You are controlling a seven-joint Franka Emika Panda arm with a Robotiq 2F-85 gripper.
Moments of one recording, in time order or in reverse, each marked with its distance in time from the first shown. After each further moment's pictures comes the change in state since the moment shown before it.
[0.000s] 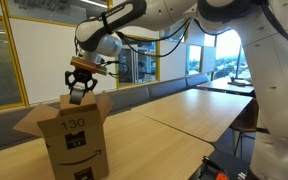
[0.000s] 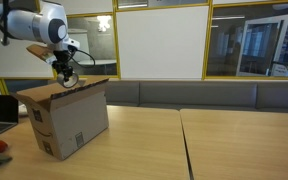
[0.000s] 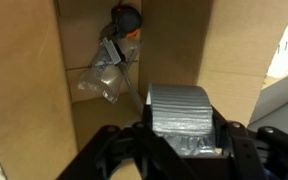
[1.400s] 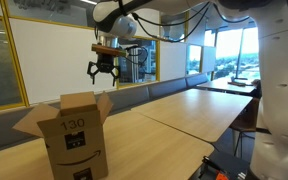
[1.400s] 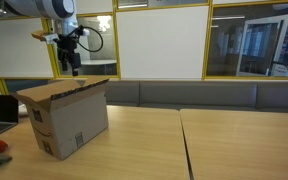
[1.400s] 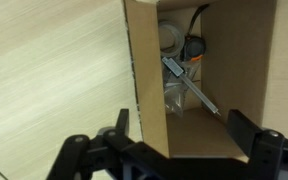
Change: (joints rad) arm 0.033 -0.191 -0.165 -0.057 -0.001 -0.372 0.069
